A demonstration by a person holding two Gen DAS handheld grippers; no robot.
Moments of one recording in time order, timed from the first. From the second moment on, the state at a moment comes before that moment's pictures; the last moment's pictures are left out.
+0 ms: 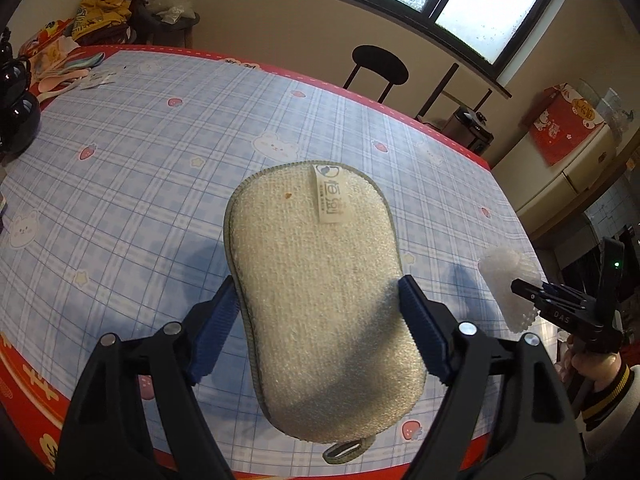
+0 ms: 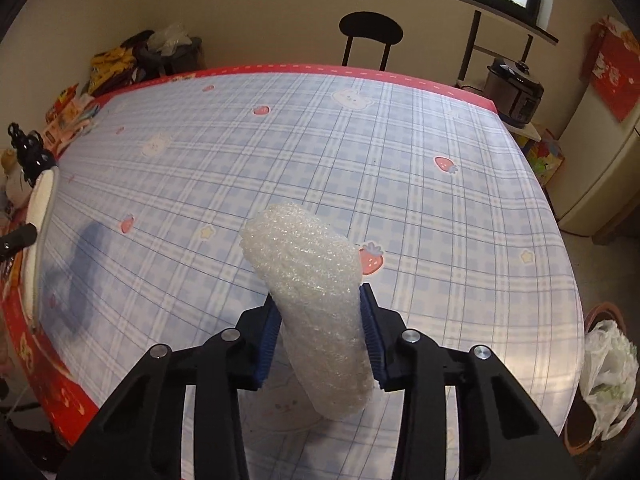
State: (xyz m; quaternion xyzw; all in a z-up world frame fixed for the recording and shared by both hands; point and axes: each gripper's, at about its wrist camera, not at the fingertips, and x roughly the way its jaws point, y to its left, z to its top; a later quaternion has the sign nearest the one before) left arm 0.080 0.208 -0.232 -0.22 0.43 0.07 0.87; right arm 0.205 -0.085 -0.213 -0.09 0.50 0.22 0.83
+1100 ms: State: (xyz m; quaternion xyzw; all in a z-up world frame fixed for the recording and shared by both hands) left arm 0.137 -0.037 -0.148 -0.14 0.37 -0.07 0.92; right arm 0.202 -0.507 -0.145 0.09 0.41 -0.07 0.90
